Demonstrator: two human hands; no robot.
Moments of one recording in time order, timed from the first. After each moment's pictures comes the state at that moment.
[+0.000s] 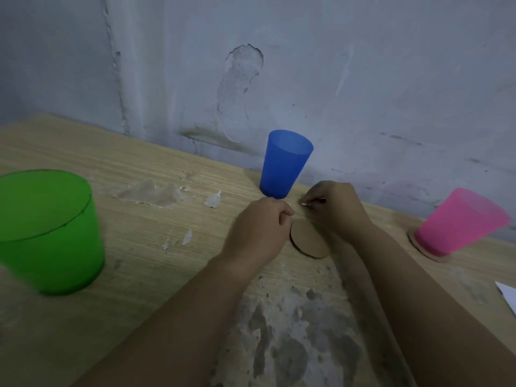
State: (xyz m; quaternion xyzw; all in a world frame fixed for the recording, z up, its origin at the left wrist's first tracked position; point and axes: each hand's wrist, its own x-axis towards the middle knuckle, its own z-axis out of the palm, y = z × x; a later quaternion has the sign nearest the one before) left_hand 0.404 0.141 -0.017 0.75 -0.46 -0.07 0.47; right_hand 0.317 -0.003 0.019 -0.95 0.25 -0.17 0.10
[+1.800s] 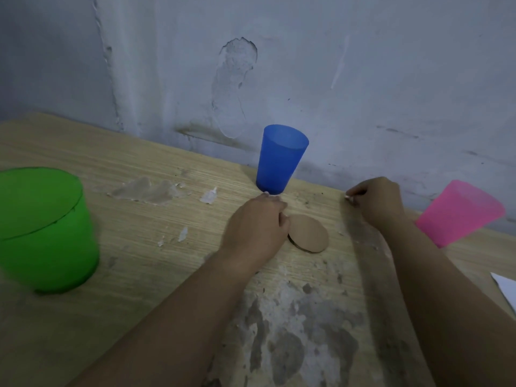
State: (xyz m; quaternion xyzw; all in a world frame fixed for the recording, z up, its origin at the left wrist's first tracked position) left_hand 0.405 0.135 -0.030 0.79 -0.49 0.01 0.38; right_hand 0.275 -0.051 0.025 -0.86 0.45 -0.21 0.10
